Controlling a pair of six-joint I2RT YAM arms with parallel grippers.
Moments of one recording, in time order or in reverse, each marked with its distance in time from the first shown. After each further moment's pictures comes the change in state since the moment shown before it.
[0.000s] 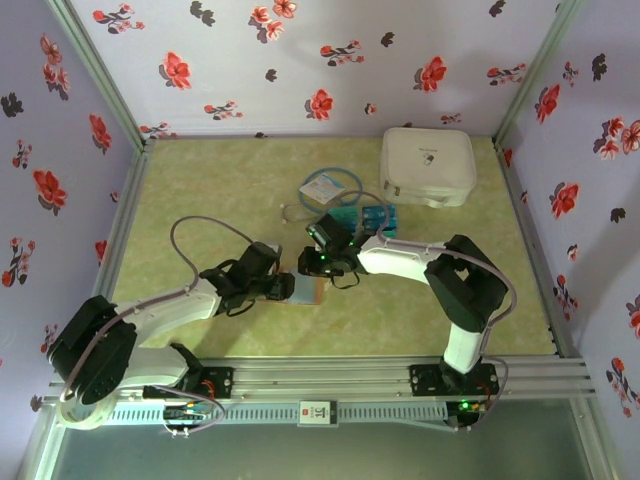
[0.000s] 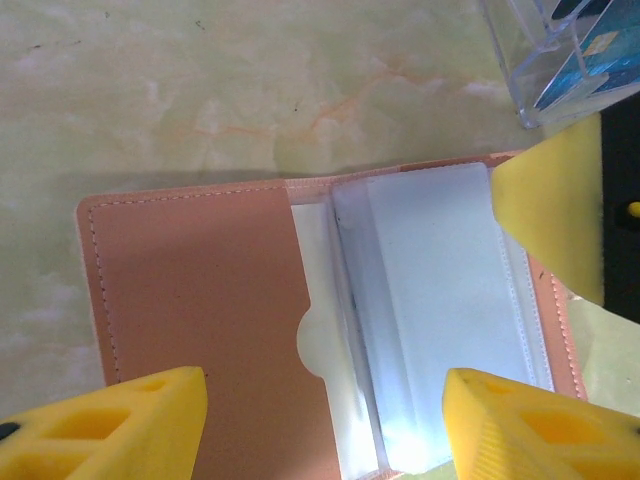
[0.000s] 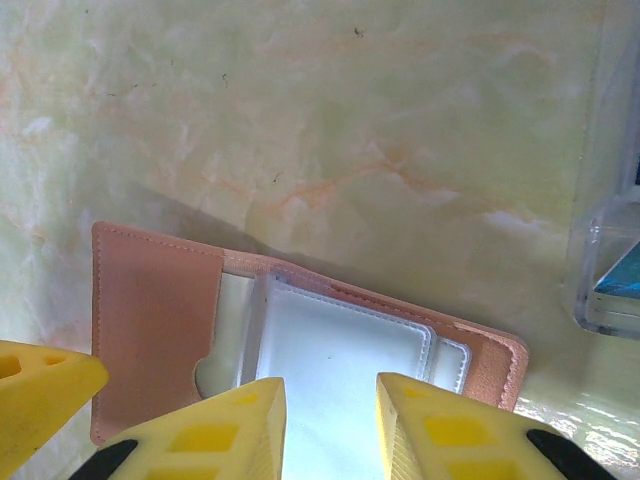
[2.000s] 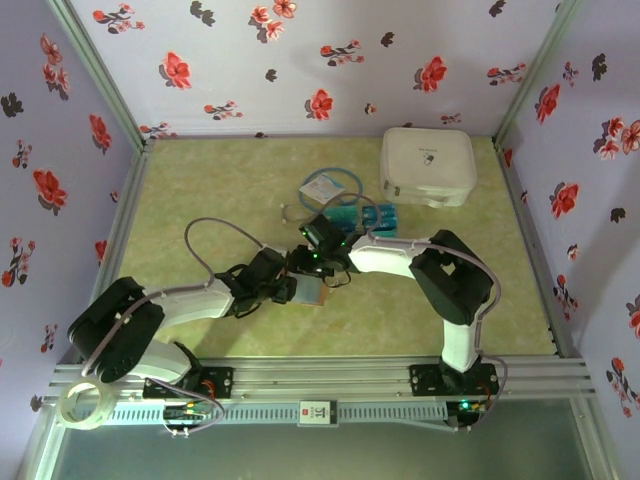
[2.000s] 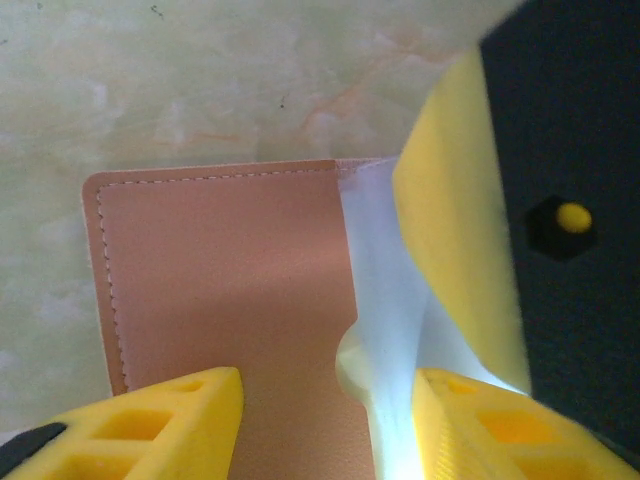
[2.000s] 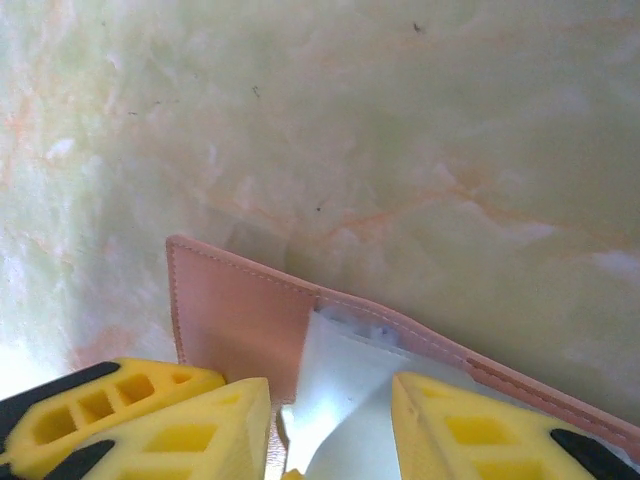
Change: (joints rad) left arm -0.033 0.147 -0.042 0.187 -0.052 0.052; right arm 0.009 0.088 0.047 0.077 -0.043 0.079
